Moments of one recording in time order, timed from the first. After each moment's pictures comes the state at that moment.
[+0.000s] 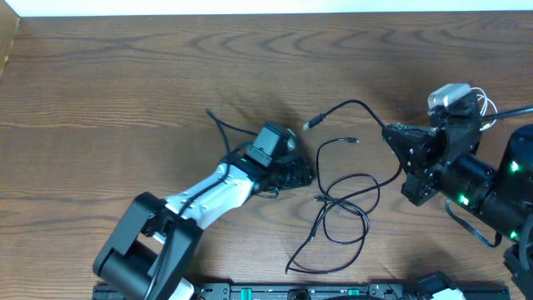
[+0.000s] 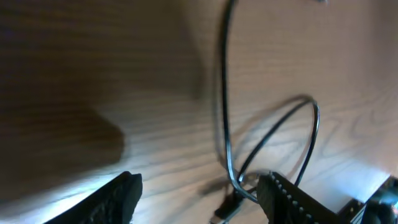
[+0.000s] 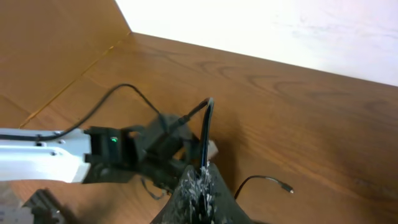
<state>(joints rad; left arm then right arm) -0.62 1.69 0.83 -0.18 0.41 -0.77 0.37 0.95 1.51 -1.01 -0.30 0.14</state>
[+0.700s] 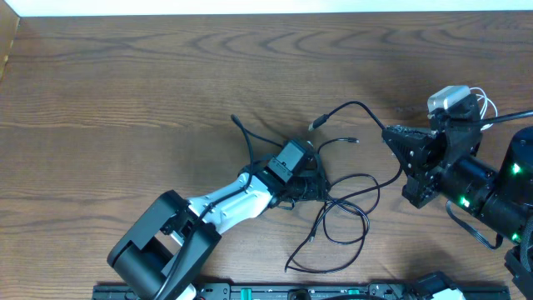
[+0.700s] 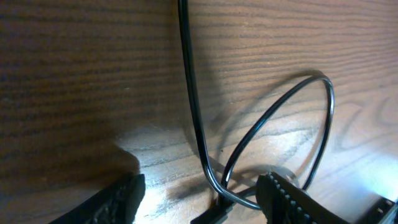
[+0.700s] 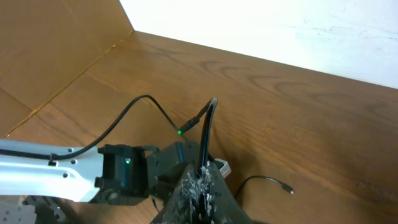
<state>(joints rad) -0.76 1.74 0.83 -0.13 0.31 -0.83 0.37 0.94 1.51 -1.01 -0.31 0.12</state>
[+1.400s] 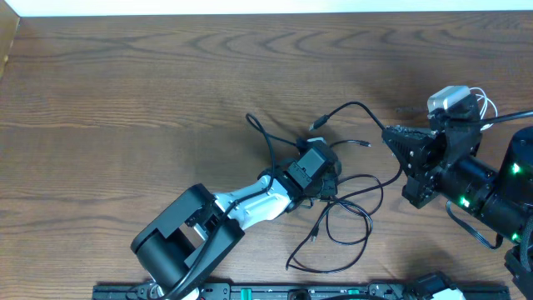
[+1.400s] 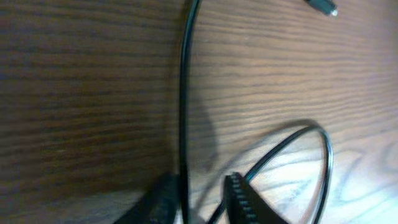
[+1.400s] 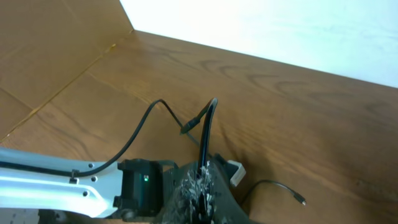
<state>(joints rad) -0.86 1.84 0.90 -0.02 0.13 -0.94 0.37 0.94 1.51 -1.01 -0.31 0.12</state>
